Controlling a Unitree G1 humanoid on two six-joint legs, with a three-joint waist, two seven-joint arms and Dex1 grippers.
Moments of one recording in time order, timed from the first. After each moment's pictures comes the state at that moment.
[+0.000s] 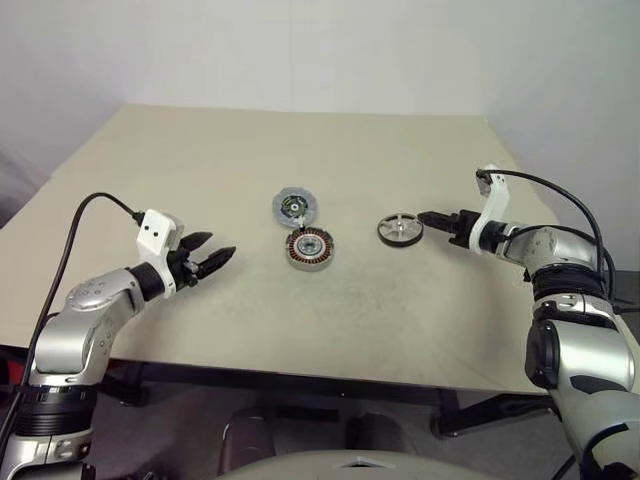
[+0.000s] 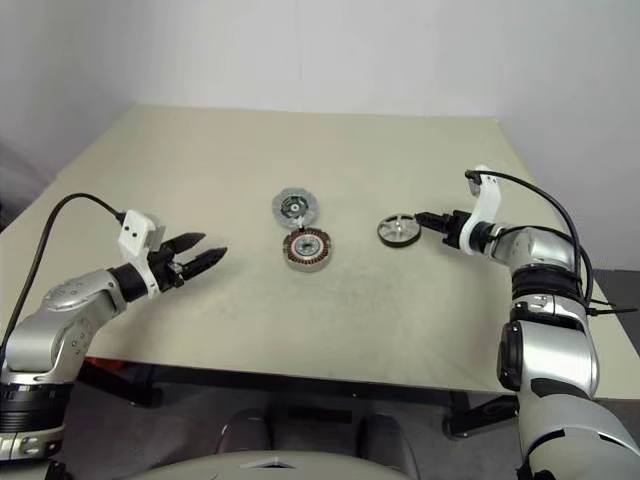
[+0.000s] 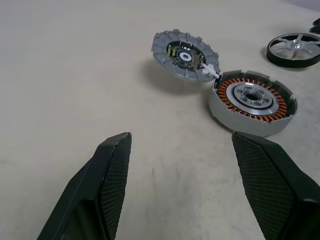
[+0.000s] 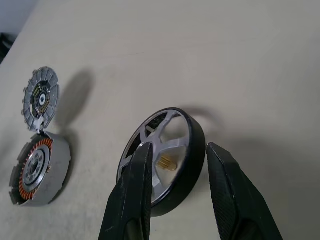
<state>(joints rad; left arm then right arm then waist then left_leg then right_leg) -0.12 0.60 0.19 -0.17 -0.48 0.55 -0.70 -0.81 -0.58 -0.26 0.85 0.35 0.78 0.80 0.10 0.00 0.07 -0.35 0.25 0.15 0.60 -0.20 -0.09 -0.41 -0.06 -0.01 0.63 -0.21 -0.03</state>
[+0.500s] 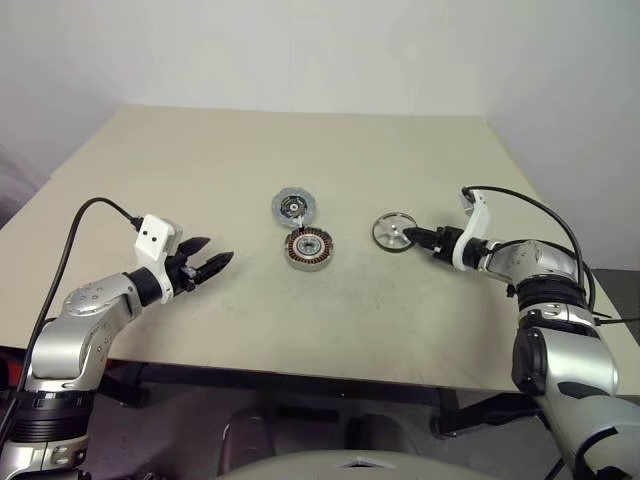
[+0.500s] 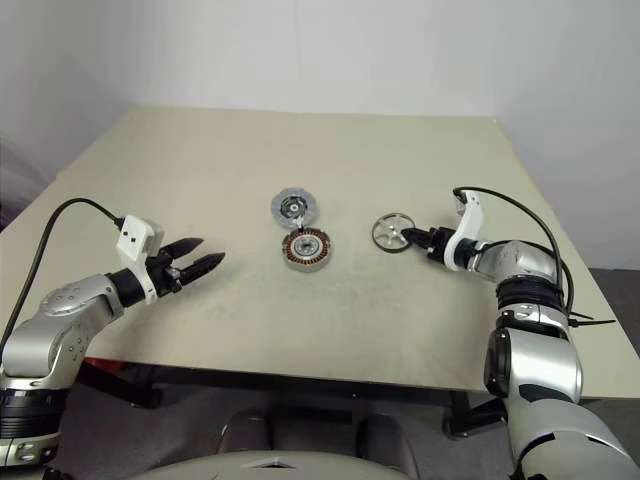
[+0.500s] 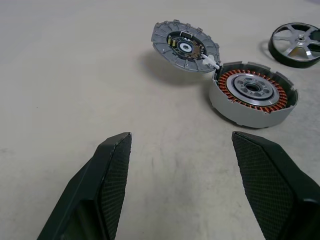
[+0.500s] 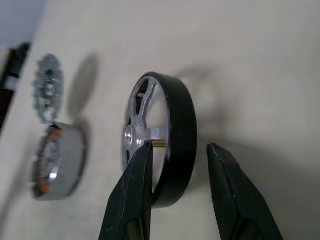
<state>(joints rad) -0.10 0.61 0.19 -0.18 -0.48 0.55 -0.70 -0.77 -0.48 -0.30 0.83 0.41 0.89 0.76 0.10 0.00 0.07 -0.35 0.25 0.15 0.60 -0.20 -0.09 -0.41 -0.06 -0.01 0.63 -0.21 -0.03</state>
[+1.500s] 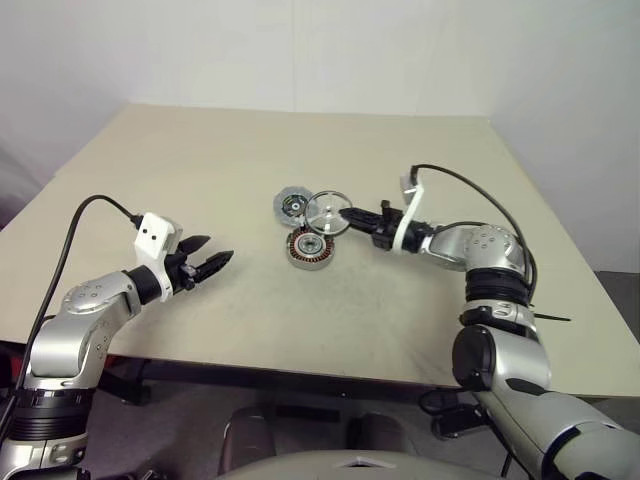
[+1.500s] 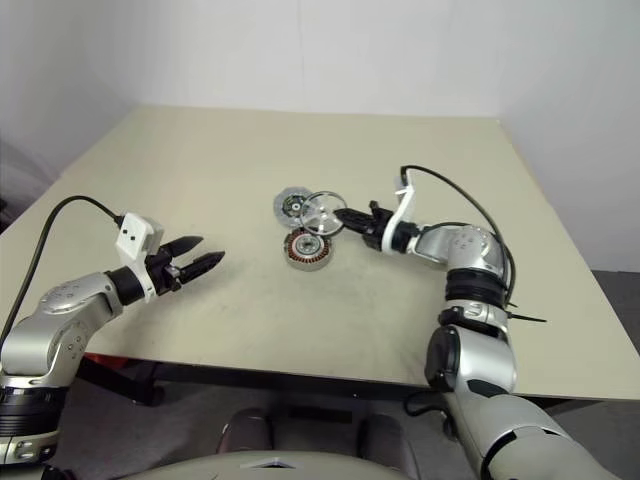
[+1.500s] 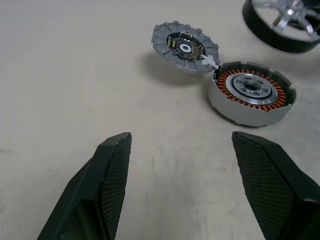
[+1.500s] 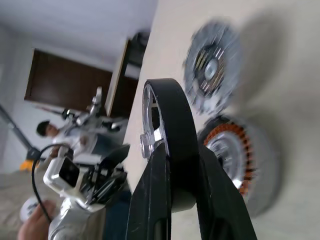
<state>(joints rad) -0.11 0.62 0.19 -0.18 -0.48 0.55 -0.71 -0.81 -0.15 -0.47 0.54 0.71 1.30 0.46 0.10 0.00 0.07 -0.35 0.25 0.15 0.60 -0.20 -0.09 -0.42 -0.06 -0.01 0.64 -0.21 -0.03</state>
